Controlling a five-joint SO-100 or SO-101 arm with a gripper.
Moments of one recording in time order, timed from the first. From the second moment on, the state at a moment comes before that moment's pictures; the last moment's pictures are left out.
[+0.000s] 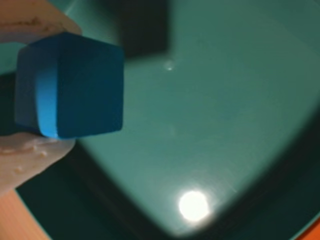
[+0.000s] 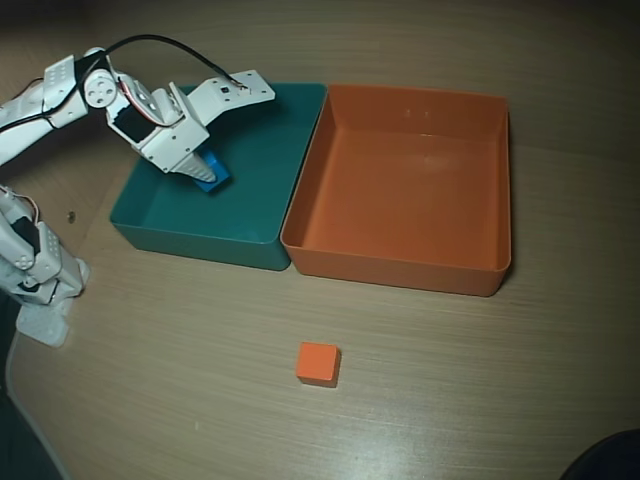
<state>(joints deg) -40.6 96.2 97.8 65.1 -91.1</state>
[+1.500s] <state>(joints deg) -34.6 99.7 97.3 64.4 -91.1</state>
